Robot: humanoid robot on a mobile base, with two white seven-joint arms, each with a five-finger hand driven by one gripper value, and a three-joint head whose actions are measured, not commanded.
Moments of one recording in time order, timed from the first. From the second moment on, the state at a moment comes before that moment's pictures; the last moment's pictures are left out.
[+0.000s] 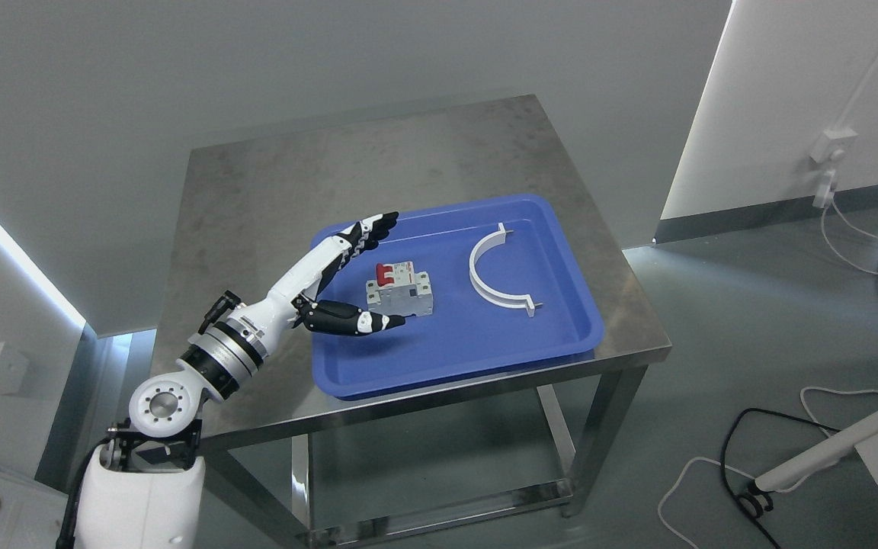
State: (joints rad) left arm -0.46 0.16 0.00 -1.67 -0.22 0.09 -0.74; right arm 0.00 0.00 -0.04 -0.16 -0.04 0.09 -0.01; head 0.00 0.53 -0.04
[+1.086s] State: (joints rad) left arm -0.54 0.10 0.00 -1.58 -0.54 -0.01 -0.78; right arm 0.00 0.00 -0.04 -0.16 -0.04 0.09 0.00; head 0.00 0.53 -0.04
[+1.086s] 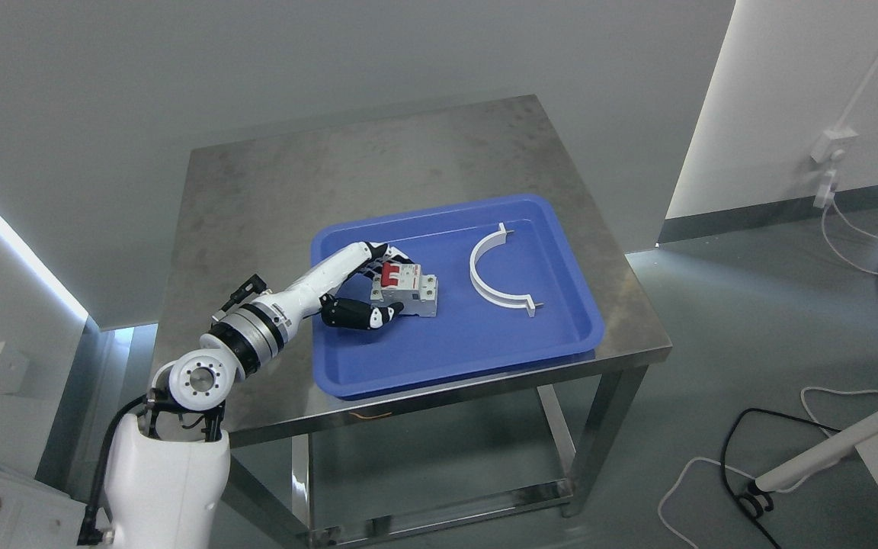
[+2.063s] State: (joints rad) left arm -0.42 0.02 0.19 -1.61 -0.15 -0.30 -0.23; right arm 0.00 0.00 -0.04 -0.16 -0.04 0.09 0.00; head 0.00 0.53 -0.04
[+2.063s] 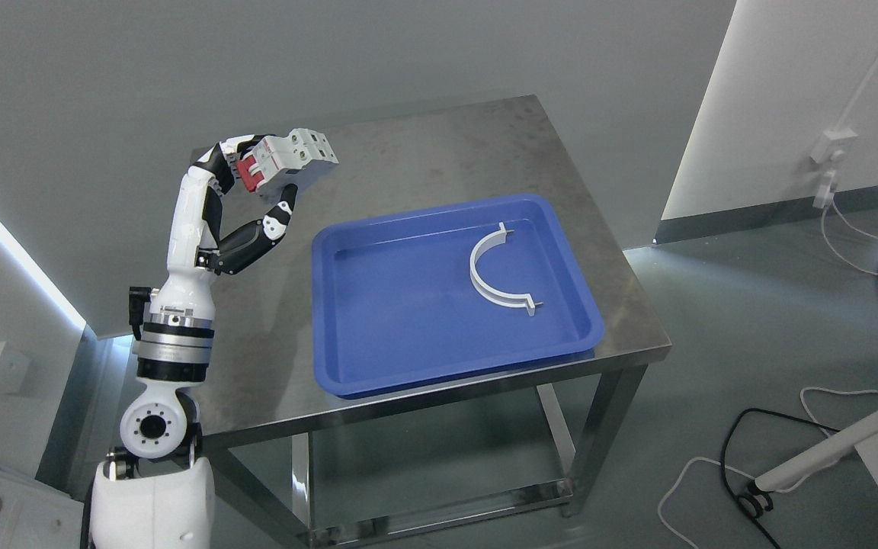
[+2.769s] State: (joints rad) left arm -0.27 0.01 0.24 -1.68 -0.02 -0.31 -0.22; right arm 0.00 0.00 -0.04 -0.16 -0.04 0.09 0.00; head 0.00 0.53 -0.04
